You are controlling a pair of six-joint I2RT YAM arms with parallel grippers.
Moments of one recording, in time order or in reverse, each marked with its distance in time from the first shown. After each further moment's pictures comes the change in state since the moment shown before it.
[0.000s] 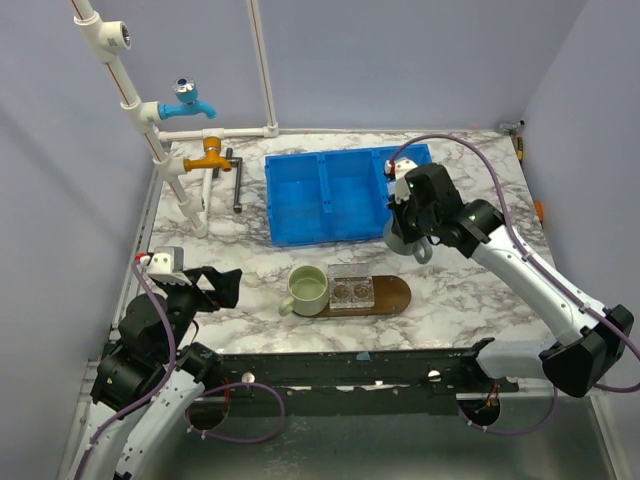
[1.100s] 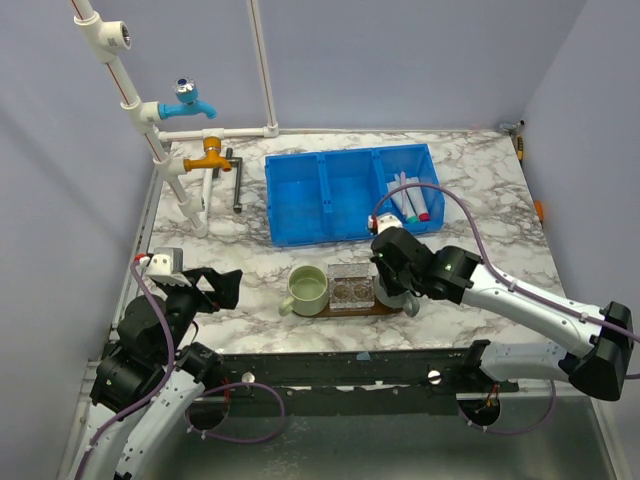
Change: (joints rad) left arm 0.000 -0.012 0.000 0.000 0.013 0.000; right arm 0.347 -0.121 -0.288 -0.022 0.195 0.362
